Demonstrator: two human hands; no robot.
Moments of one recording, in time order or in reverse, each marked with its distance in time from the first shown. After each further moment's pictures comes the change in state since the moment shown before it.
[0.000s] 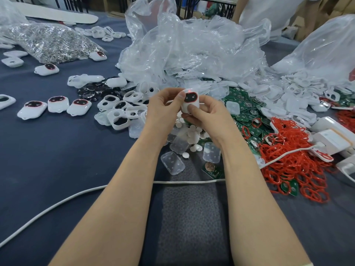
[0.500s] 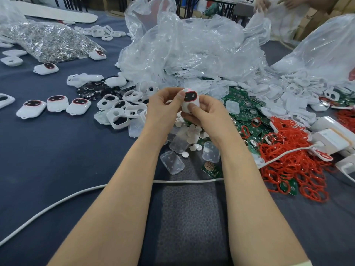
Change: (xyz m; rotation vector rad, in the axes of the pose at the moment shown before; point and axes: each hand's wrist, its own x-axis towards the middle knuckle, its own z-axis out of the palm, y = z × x) left_hand 0.001 0.000 0.001 -0.001 0.009 -0.014; right_hand -0.001 -0.002 0.003 -0.064 -0.001 -0.027
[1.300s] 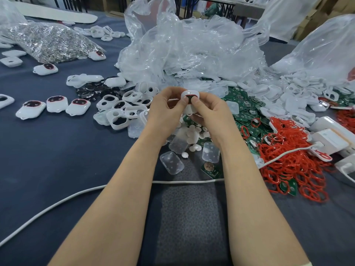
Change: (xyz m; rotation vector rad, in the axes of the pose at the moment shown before) left_hand 0.001 -0.003 -0.001 0.159 -0.069 0.136; right_hand 0.000 -0.001 -0.002 -0.012 0.088 -0.054
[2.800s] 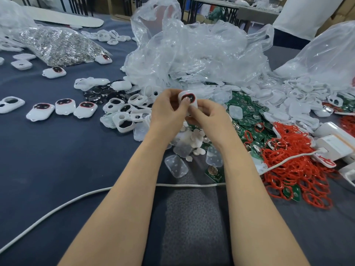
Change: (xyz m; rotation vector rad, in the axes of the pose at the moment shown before) left_hand 0.000 0.005 0.000 0.164 0.116 -0.022; right_hand -0.009 -0.010 0.006 -0.154 -0.072 0.034
